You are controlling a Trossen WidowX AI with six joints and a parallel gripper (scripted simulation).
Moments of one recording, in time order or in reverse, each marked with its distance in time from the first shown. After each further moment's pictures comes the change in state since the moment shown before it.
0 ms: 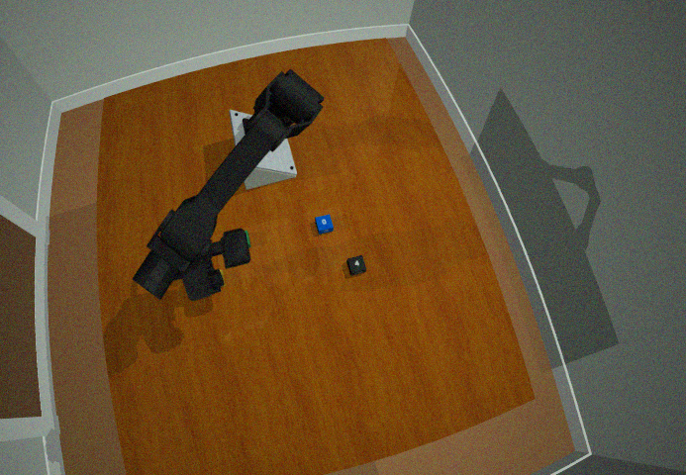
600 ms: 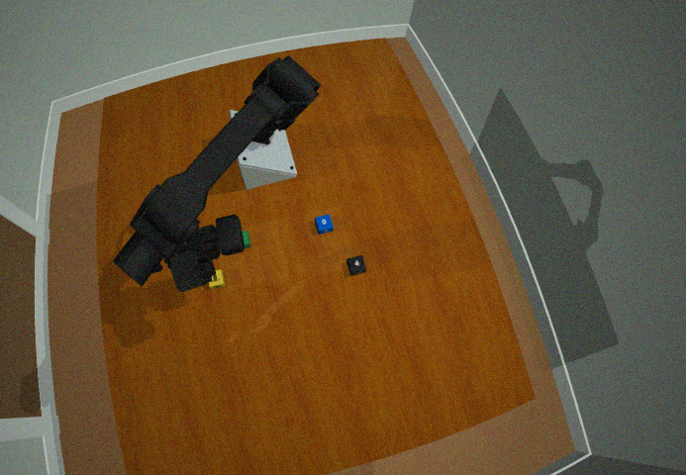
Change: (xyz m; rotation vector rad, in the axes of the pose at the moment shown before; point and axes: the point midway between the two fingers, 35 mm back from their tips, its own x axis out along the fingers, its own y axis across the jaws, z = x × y) arm -0.060 -0.001 0.000 -0.004 -0.026 -0.018
